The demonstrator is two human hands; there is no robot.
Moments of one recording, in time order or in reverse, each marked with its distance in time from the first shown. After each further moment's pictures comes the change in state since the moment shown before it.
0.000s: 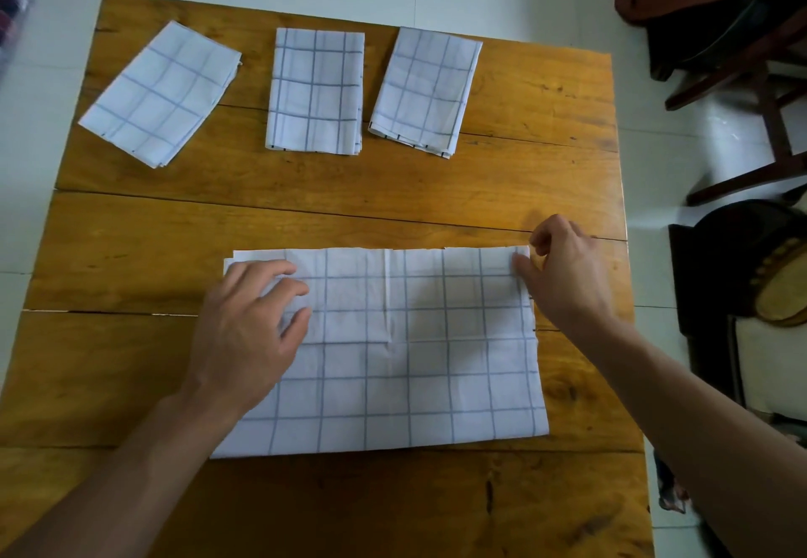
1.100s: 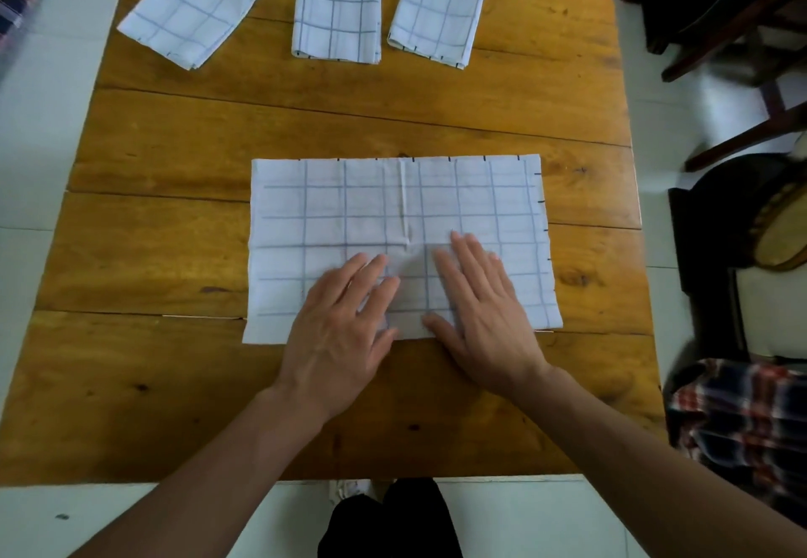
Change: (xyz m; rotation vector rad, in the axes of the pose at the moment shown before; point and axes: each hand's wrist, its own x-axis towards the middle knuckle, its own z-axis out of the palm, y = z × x) left_hand -0.127 0.064 0.049 0.080 -0.097 0.183; right_hand -0.190 -0.023 0.081 -0.127 -0.224 -0.492
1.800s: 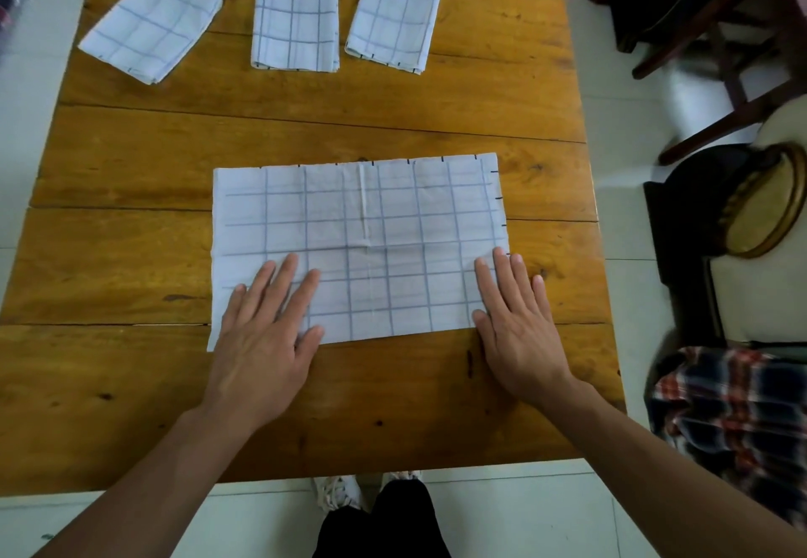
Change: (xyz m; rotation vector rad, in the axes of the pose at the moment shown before) left_hand -0.022 -0.027 0.007 -0.002 -0.129 -0.242; right_hand -0.051 0.063 0.001 -0.032 0.005 0.239
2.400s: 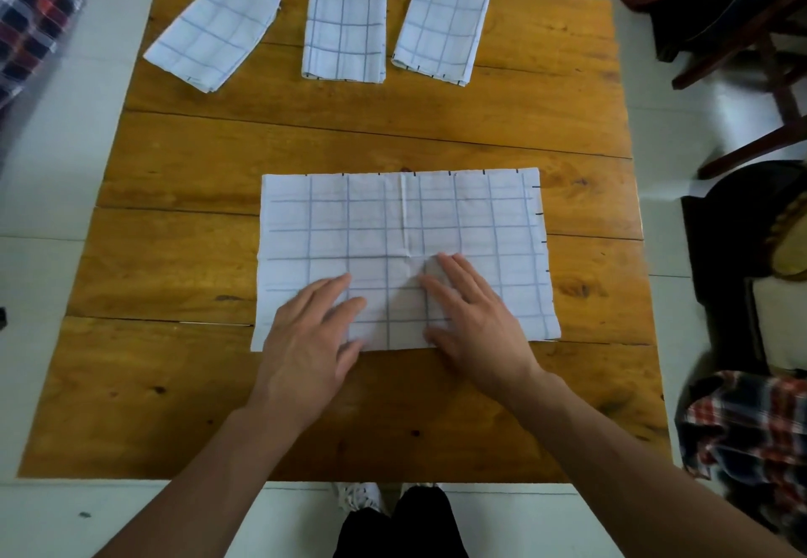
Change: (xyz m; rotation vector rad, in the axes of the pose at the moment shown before) left_hand 0.000 0.007 -0.018 -0.092 0.081 0.083; right_hand 0.037 -0.085 -0.013 0.128 -0.082 -0.192
